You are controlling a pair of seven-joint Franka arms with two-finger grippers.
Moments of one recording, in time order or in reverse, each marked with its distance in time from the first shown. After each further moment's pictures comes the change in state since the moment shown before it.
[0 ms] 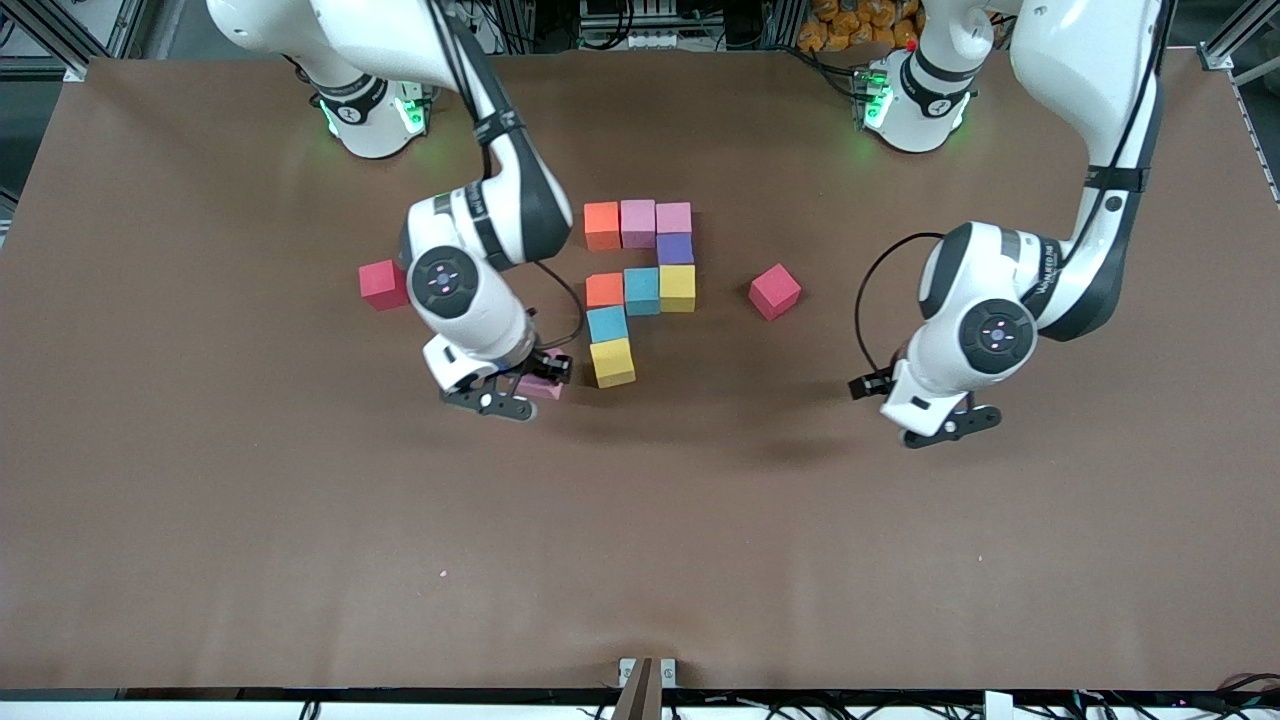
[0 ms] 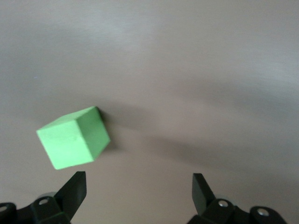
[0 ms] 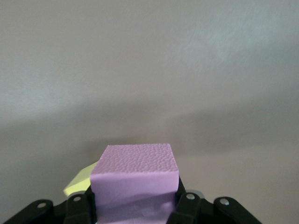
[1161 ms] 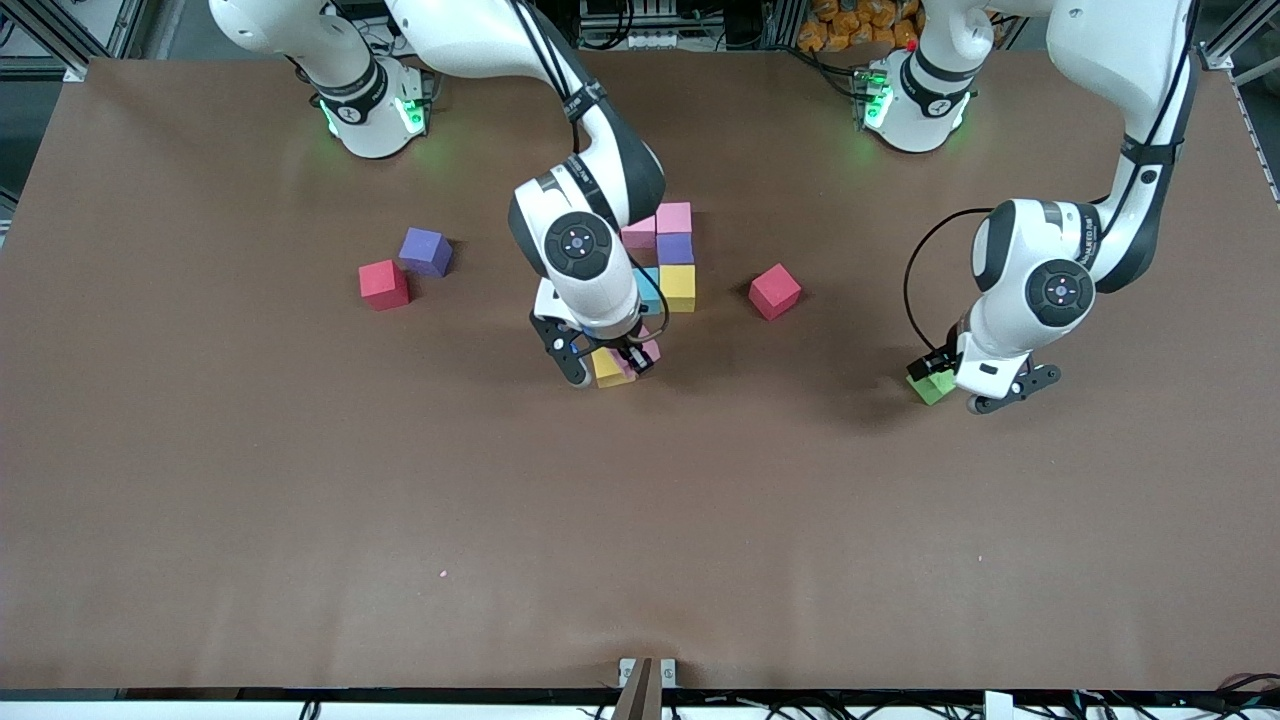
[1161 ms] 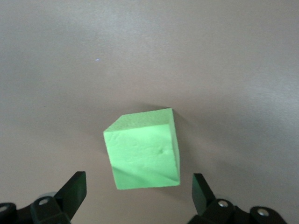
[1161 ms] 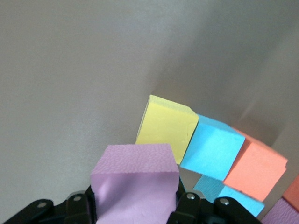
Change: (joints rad) left arm 0.015 -0.110 0.123 -0.328 0.000 0.273 0.004; right arm 0.033 0.136 0.106 0.201 0.001 -0.013 0.920
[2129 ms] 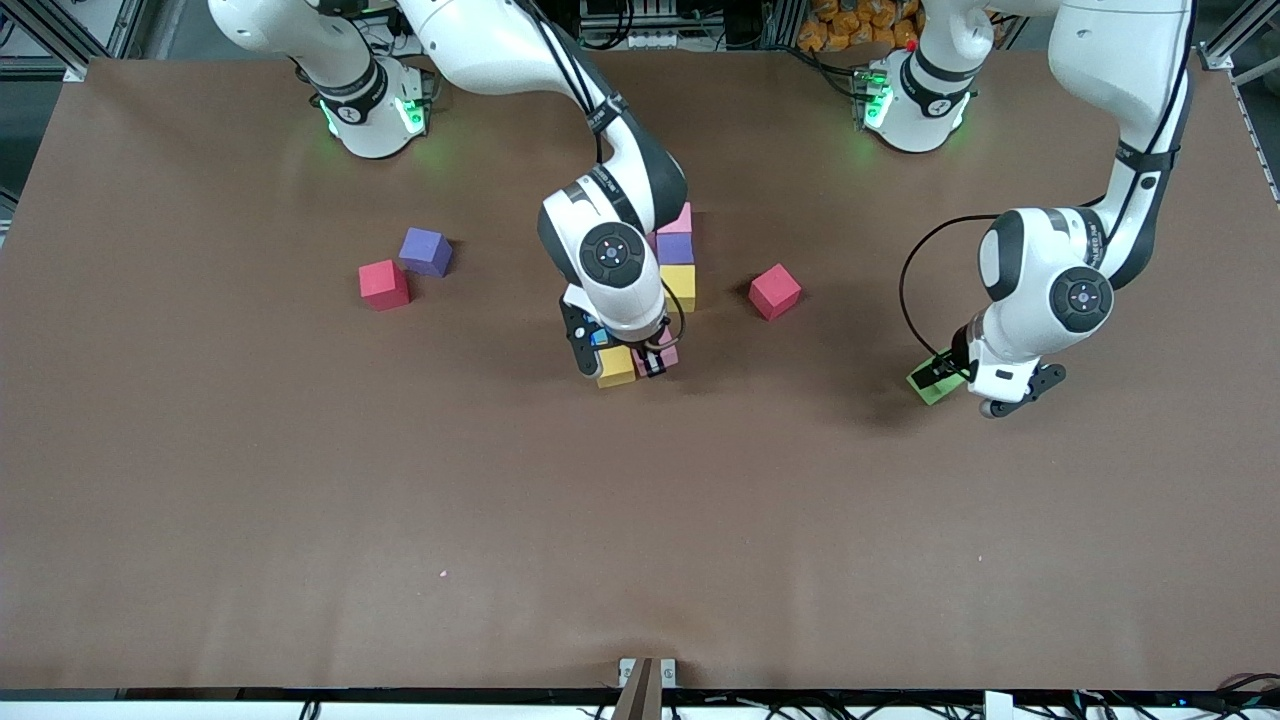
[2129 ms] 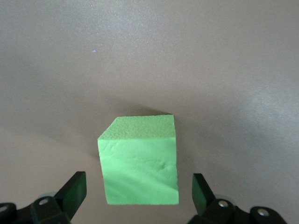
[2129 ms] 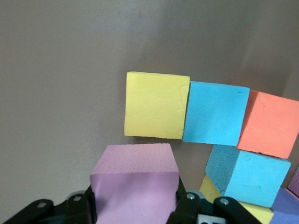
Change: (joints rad) left arm 0.004 0.045 0.023 -0.008 -0.141 0.062 0.022; right arm -0.020 0.074 0.056 0.075 0.001 -0.006 0.274
